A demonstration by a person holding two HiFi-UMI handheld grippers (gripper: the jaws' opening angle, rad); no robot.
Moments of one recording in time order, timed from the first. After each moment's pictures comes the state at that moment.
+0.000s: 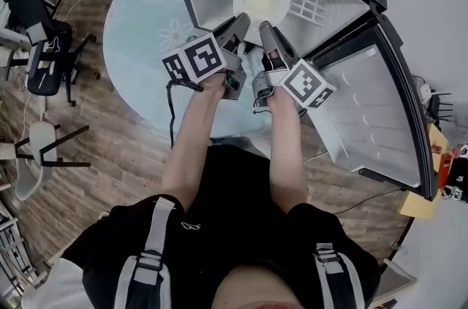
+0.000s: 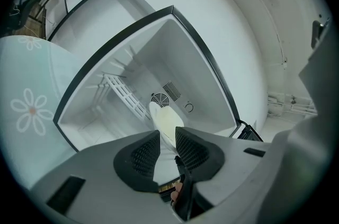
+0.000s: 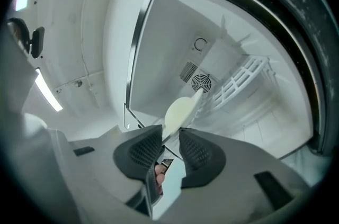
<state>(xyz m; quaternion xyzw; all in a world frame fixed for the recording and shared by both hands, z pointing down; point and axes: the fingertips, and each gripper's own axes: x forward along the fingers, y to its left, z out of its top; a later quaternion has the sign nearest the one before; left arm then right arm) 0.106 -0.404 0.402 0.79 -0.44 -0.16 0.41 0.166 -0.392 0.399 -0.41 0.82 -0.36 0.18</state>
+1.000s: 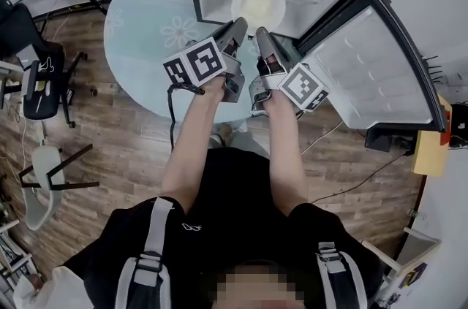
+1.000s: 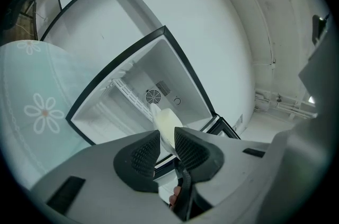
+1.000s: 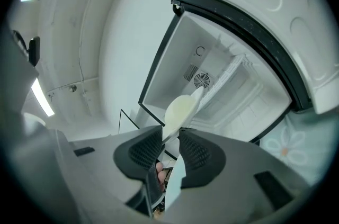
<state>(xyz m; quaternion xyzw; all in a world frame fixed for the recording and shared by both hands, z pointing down) 0.067 -0.333 0.389 0.82 -0.38 -0.13 0.41 0.123 -0.310 0.391 -0.46 0.78 -0.36 0.22</state>
